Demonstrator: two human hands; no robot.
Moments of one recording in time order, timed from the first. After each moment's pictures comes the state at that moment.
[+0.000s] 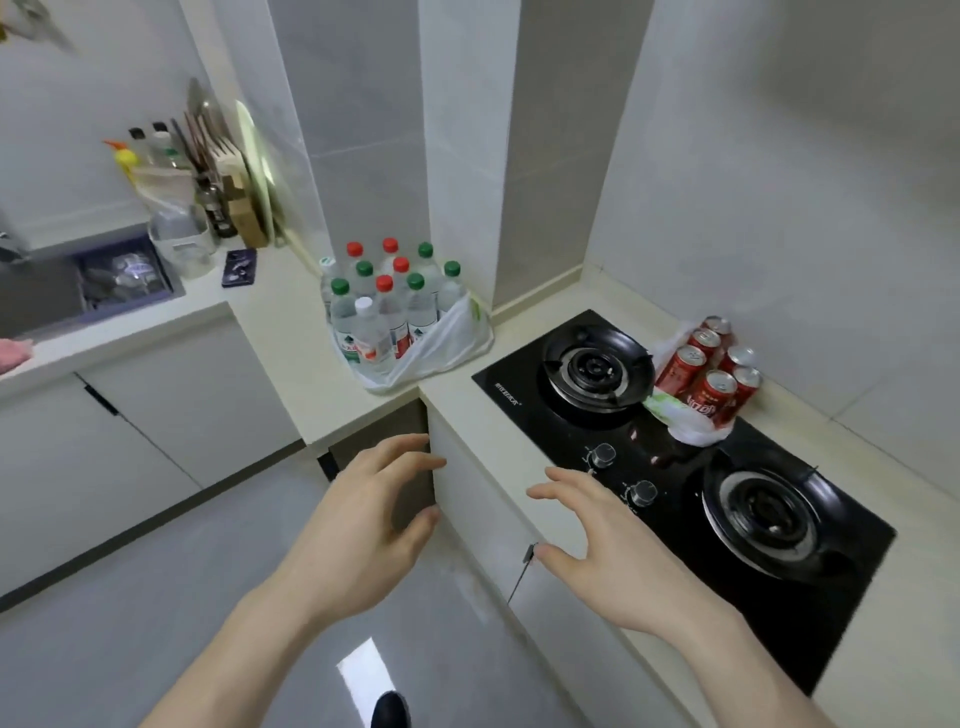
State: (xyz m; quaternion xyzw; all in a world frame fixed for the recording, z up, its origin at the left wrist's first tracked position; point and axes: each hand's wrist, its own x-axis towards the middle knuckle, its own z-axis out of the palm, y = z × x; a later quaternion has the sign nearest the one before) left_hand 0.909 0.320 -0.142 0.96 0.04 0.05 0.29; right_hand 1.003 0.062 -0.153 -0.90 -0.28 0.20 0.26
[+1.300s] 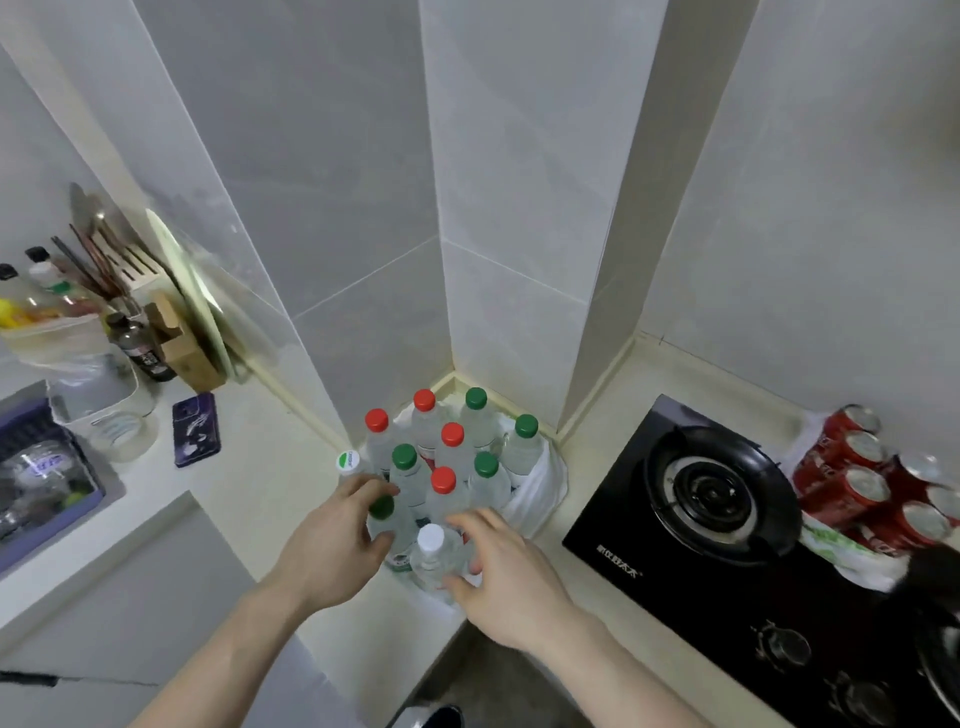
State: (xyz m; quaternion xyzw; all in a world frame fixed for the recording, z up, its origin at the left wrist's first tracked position) left_hand 1.249 0.665 -0.211 0.97 0.03 -0.08 0.23; right_hand 1.259 0.431 -0.210 -0.90 -0.21 0.19 0.32
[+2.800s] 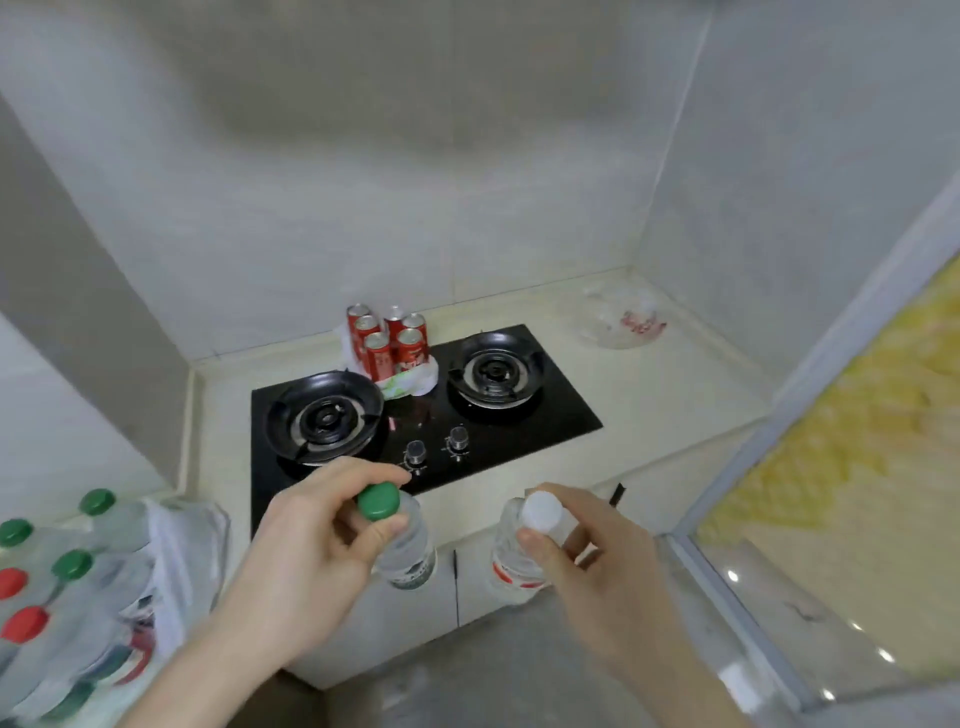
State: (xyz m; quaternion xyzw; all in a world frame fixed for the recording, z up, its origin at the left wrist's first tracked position) left_hand 1.107 0.415 -0.085 0.77 -0.48 -0.10 0.41; right_hand 0.895 0.269 -0.118 -0.77 0.37 -0.26 0.45
